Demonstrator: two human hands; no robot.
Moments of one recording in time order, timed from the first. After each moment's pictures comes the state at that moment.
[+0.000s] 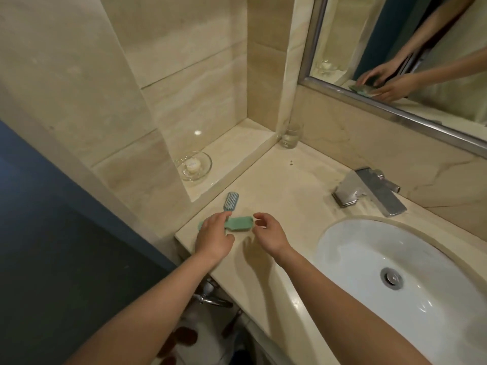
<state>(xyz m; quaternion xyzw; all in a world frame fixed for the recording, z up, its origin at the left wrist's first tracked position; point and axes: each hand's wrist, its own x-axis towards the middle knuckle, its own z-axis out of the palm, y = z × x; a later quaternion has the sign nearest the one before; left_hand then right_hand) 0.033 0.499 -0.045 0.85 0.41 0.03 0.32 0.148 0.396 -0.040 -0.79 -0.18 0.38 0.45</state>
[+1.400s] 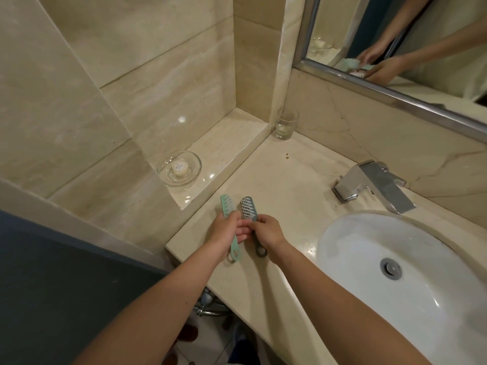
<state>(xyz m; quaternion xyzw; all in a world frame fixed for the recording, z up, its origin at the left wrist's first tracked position) 0.093 0.512 -0.059 0.47 0.51 0.08 0.72 0.160 0.427 -0.046 -0.72 -0.01 0.45 0.53</state>
